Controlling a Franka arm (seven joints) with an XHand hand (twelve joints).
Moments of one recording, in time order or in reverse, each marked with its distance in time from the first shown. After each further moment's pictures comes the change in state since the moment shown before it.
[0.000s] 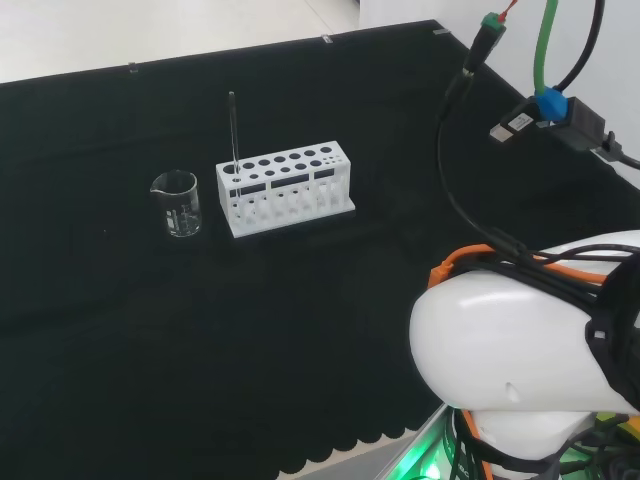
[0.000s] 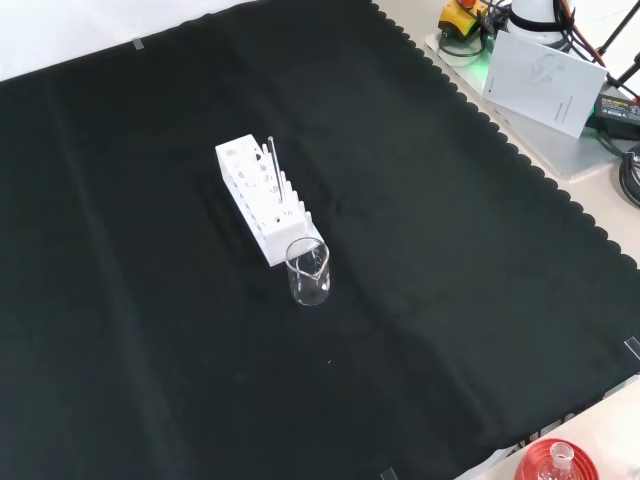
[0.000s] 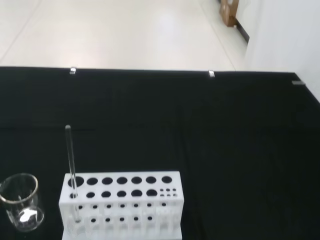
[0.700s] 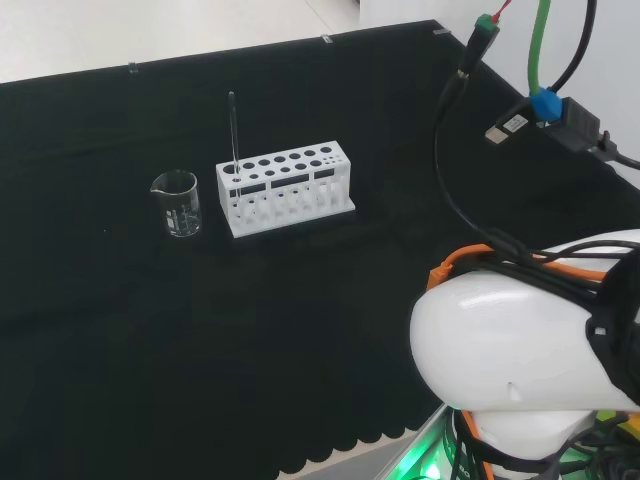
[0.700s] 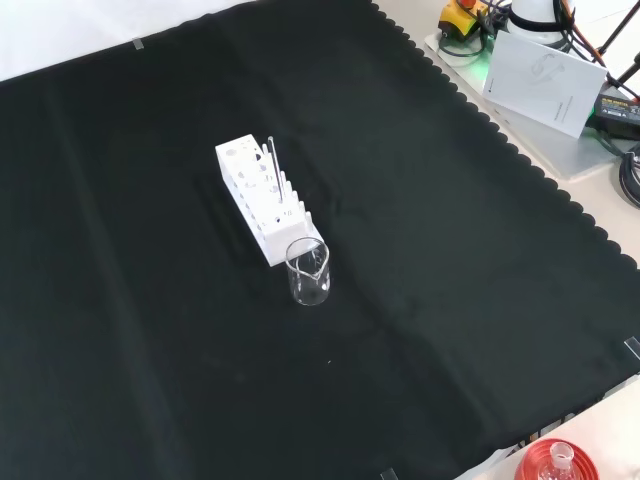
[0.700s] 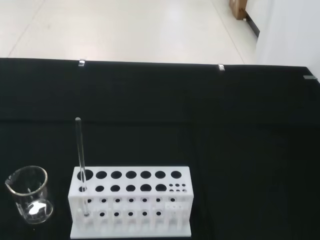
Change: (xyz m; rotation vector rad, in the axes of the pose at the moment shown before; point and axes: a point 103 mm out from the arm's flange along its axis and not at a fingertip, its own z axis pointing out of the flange) arm 0.008 0.006 0.007 0.007 0.006 -0.031
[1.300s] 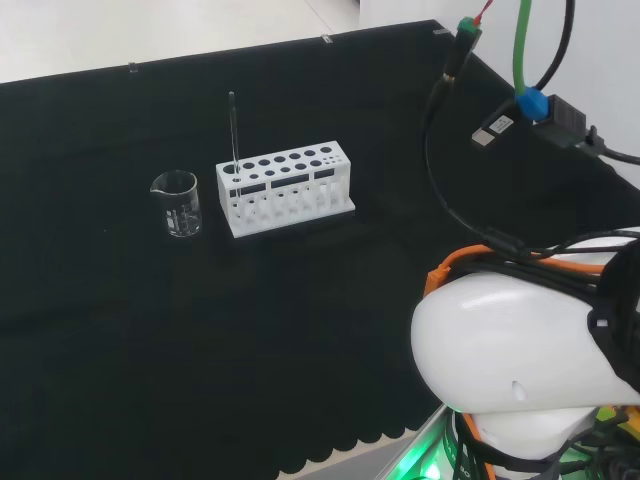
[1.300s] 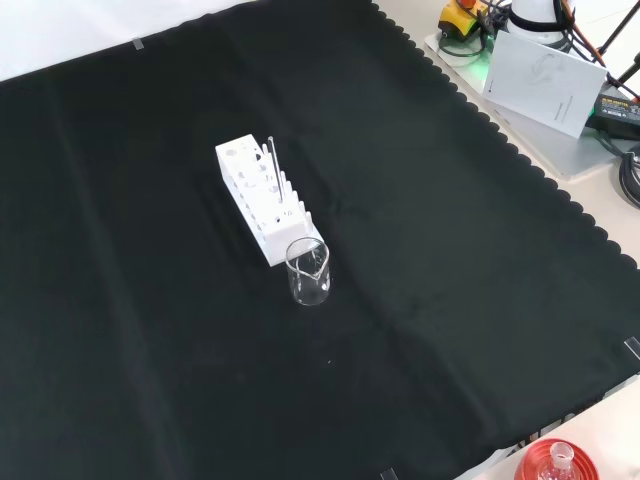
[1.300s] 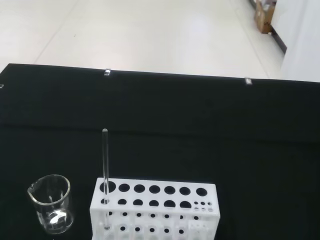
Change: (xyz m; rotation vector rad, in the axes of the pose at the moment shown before) arm 0.022 0.021 0.009 -0.022 0.009 -0.077
